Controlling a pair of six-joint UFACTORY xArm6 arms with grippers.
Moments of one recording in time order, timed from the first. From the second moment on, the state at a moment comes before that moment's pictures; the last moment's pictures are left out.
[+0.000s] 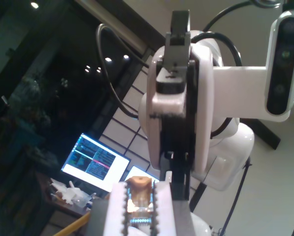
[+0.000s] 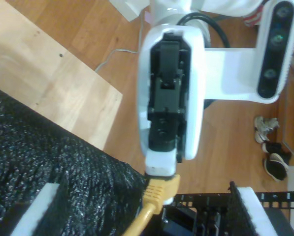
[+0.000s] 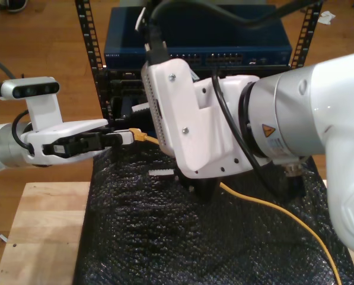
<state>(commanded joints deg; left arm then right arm) 21.5 3.6 -47.9 -77.3 134.8 -262.0 42.9 -43.3 -37.6 29.5 29.6 -97.1</state>
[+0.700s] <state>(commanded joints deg) 21.6 6.8 -47.4 -77.2 135.1 -265.5 43.9 -42.7 -35.8 29.7 26.1 -96.9</state>
